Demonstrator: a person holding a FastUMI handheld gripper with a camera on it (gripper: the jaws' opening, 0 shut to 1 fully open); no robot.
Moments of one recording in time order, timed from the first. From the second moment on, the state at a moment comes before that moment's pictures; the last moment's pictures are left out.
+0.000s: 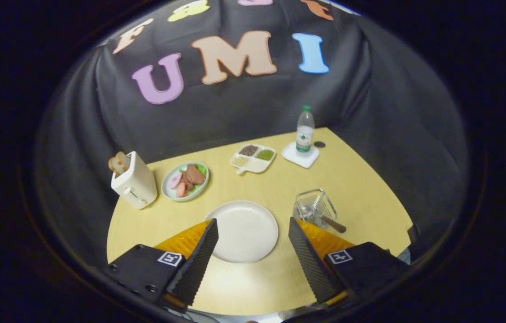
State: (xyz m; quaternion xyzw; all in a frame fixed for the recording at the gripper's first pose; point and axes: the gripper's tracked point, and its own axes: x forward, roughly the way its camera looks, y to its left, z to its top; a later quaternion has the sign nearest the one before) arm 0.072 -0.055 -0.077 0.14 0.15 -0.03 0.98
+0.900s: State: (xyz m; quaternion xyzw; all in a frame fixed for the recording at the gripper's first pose) arm 0.067 -0.037 -0.043 0.08 -0.08 0.00 0.99
